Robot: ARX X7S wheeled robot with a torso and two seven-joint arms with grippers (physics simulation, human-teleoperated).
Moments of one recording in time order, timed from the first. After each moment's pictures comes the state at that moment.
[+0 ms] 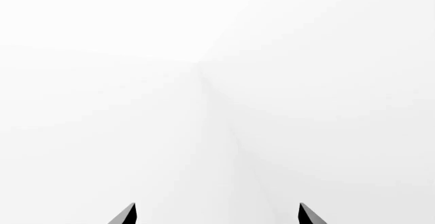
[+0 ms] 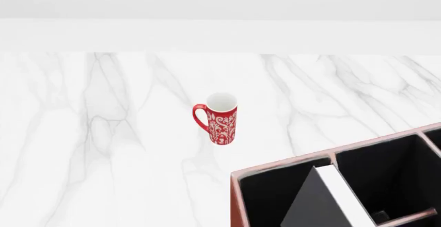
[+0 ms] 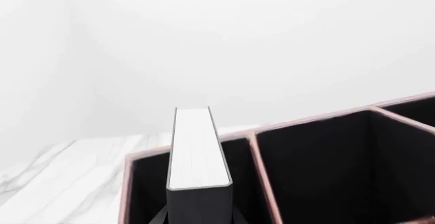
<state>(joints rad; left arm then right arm) 0.15 -0.02 -0.20 1.05 0.73 -0.35 -0.02 -0.33 0.83 -0.22 -0.22 0.90 -0.44 -0.01</state>
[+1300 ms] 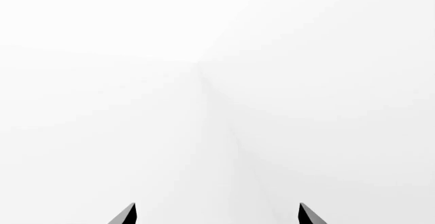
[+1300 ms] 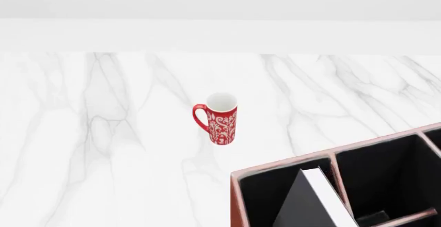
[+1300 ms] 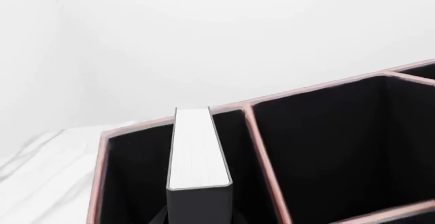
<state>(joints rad) 0.13 -0.02 -0.18 1.05 0.75 -0.38 0.00 -0.15 0.70 -0.30 -0.04 0.85 -0.37 -0.05</state>
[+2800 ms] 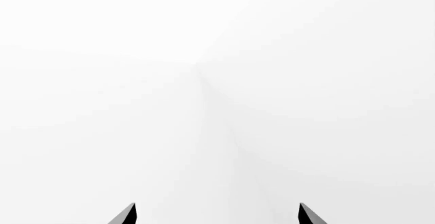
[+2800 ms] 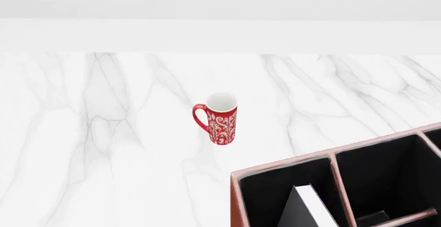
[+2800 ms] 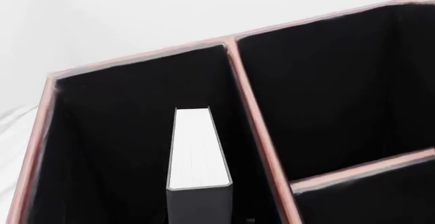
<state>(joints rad) 0.14 -0.02 -0.18 1.05 0.75 -0.36 -0.02 -0.01 0.57 -0.35 0.25 0.78 -0.36 -0.13</state>
